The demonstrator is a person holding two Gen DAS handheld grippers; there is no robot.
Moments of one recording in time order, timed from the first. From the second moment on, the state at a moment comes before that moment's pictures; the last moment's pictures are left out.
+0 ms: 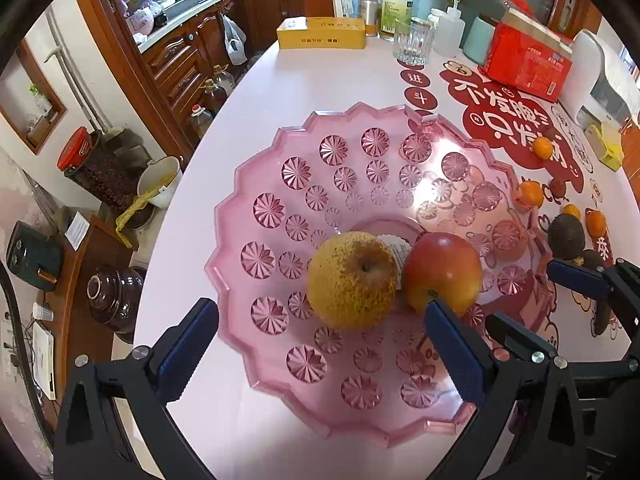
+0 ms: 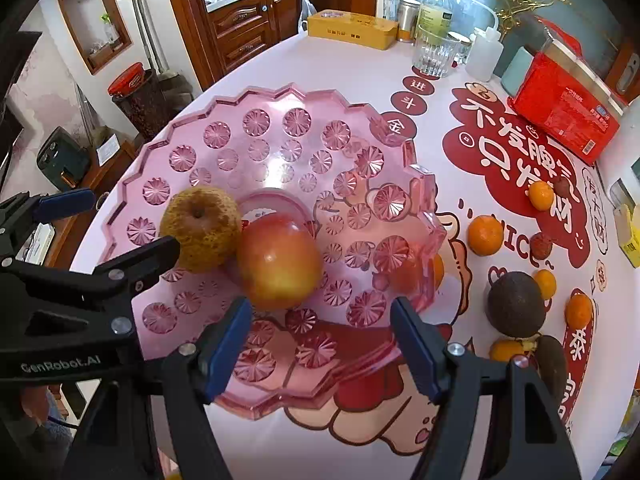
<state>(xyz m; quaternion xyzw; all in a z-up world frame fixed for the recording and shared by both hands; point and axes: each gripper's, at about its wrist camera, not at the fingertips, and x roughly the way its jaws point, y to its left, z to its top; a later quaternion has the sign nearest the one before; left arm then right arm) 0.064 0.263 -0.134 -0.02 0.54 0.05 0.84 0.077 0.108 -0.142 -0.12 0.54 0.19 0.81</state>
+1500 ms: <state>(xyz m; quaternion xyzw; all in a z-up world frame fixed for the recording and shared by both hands) 0.065 0.016 -0.050 0.10 0.44 -0.12 0.88 0.018 -0.147 -0.045 -0.03 0.38 0.02 0.93</state>
